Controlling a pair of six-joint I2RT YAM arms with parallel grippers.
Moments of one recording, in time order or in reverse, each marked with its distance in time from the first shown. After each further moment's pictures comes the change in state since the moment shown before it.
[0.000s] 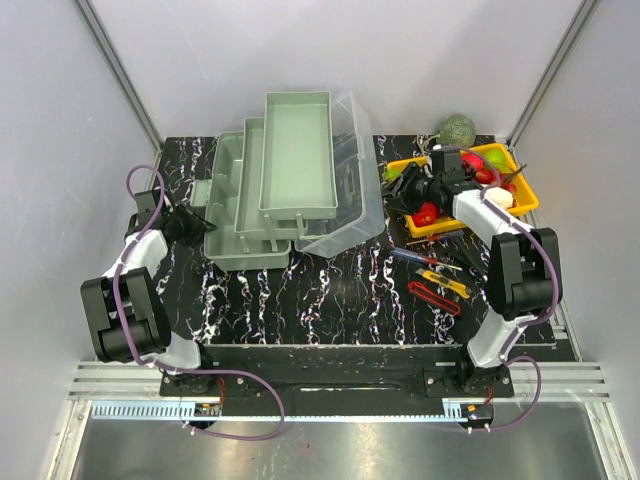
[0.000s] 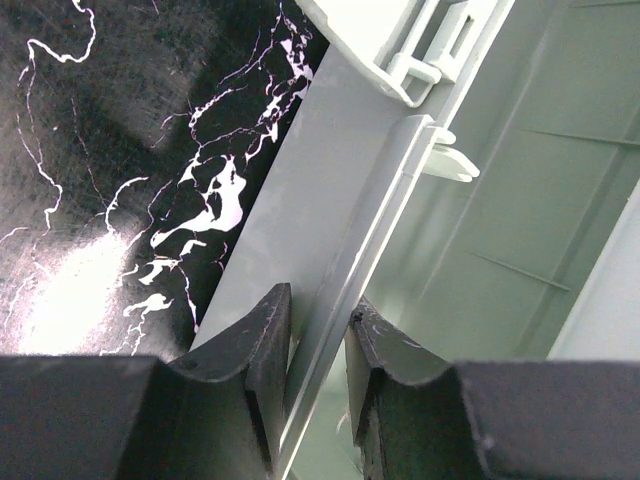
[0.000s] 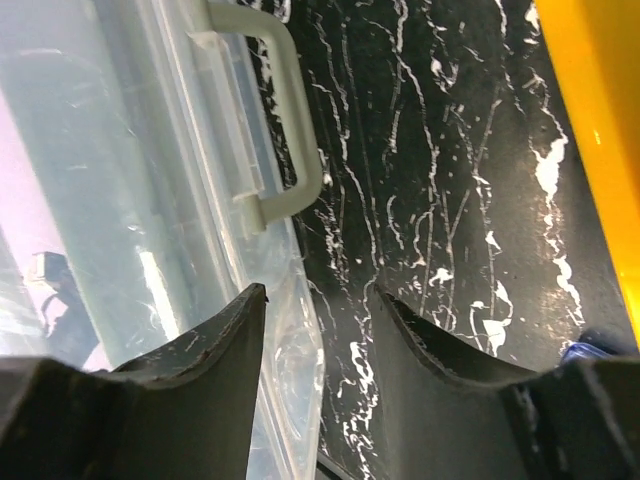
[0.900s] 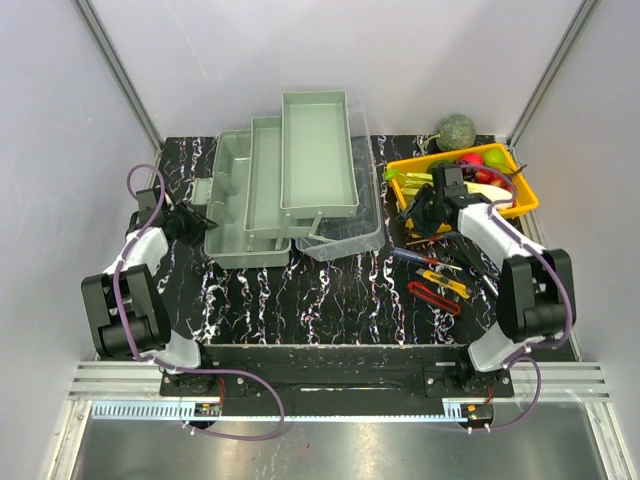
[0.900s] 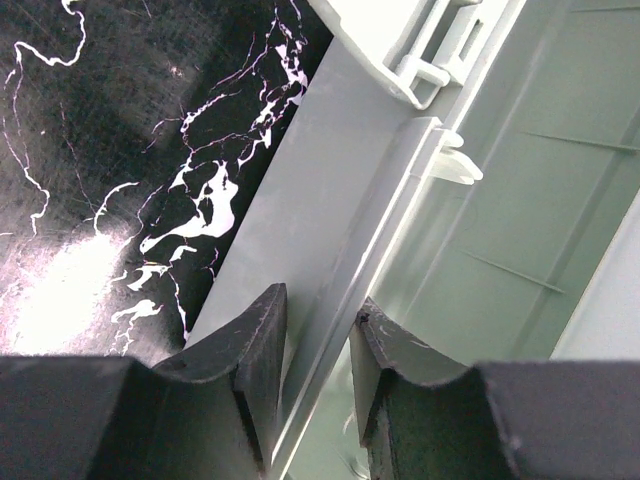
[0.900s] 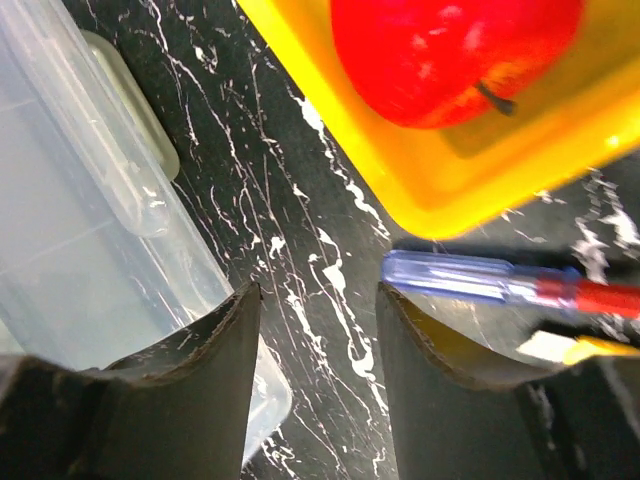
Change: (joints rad) left arm -0.001 0.019 0.014 0.014 0.007 -0.028; right arm 0.020 -0.100 -0.119 -0.209 0.328 -0.031
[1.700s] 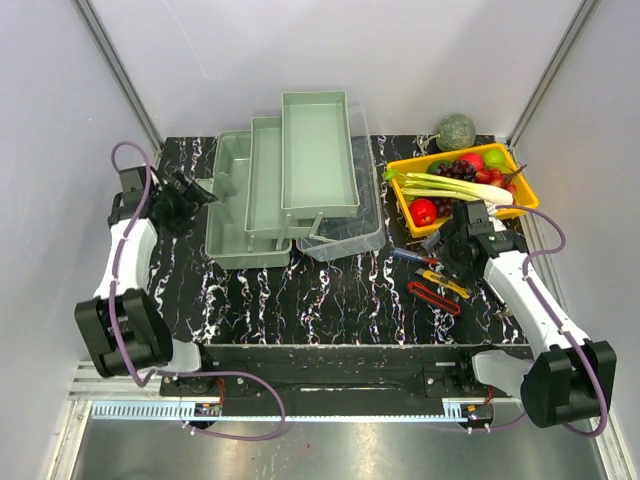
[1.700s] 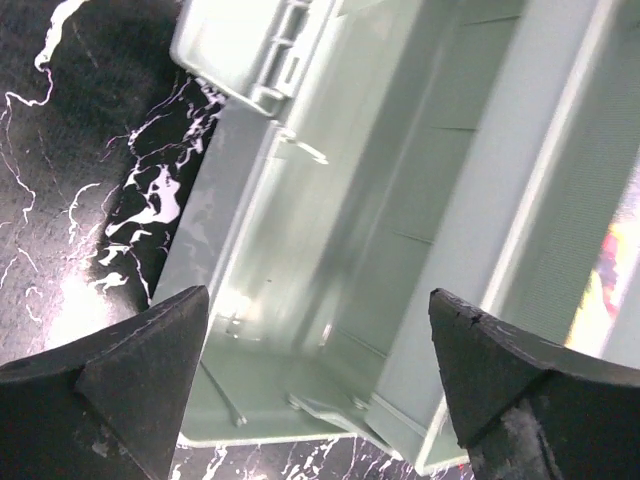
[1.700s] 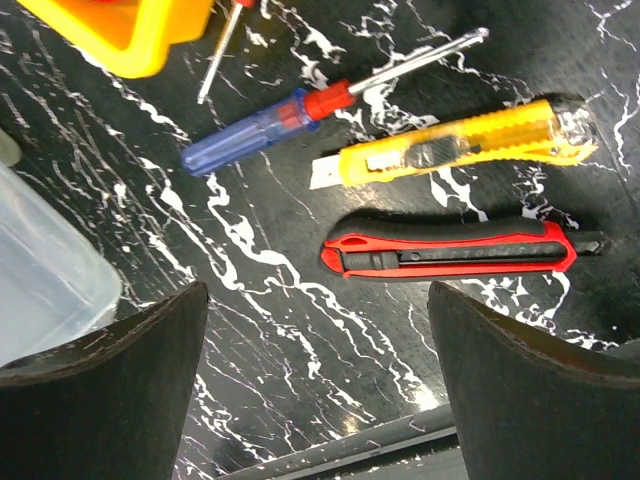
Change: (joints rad) left arm -0.004 -0.079 0.201 -0.242 0.006 0.044; right arm 0.000 -0.501 -0.225 -0.391 0.279 0.153
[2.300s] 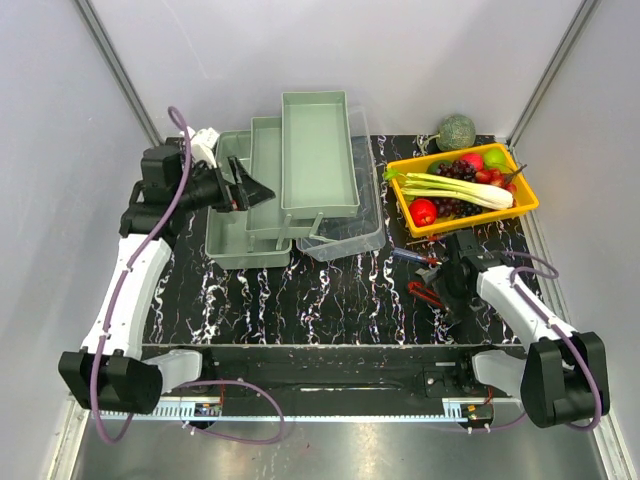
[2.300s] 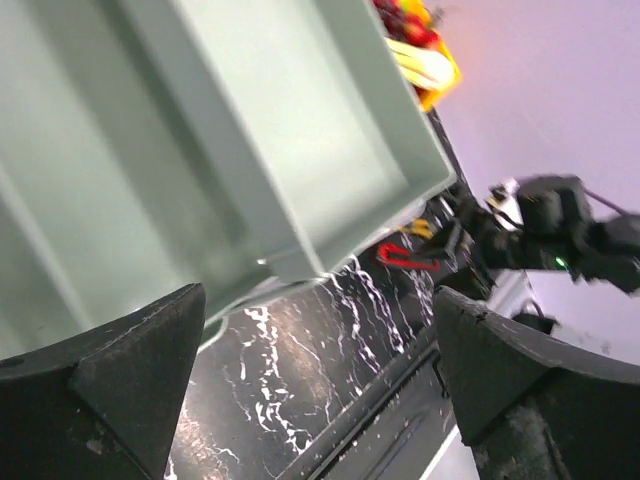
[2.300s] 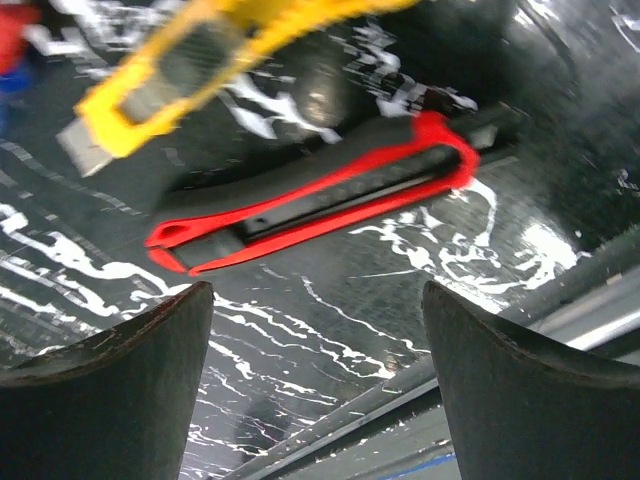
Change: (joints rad) left arm -0.301 -0.233 0.139 -0.002 0.330 0.235; right arm -0.001 0.001 -0.224 -0.046 -0.051 0.215
